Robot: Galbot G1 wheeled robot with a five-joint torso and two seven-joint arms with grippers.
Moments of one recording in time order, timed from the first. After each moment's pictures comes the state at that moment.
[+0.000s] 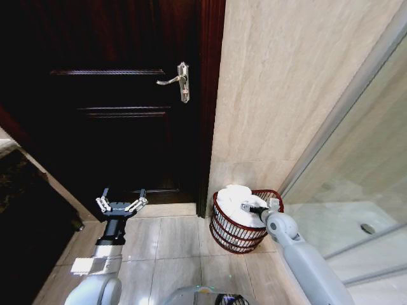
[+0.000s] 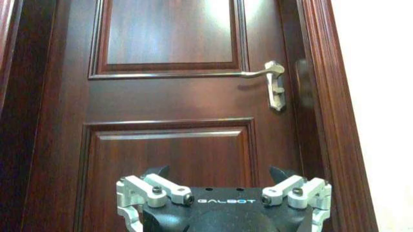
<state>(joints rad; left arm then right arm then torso) 1.82 -1.59 -0.77 -2.42 -0.15 -0.24 0.14 -1.11 1.09 0.33 1.71 0.85 -0.73 0.40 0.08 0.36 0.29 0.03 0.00</state>
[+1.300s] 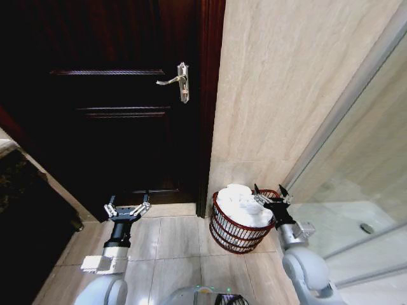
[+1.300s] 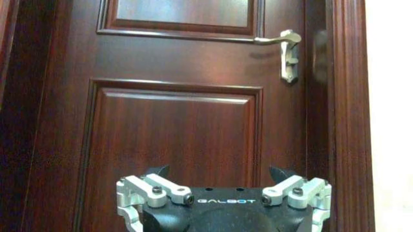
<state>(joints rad) 1.80 -1.61 -0.75 -2.36 -0.19 -0.17 0.13 -1.59 1.35 0.60 2.23 0.25 -0.12 0.09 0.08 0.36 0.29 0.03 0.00</state>
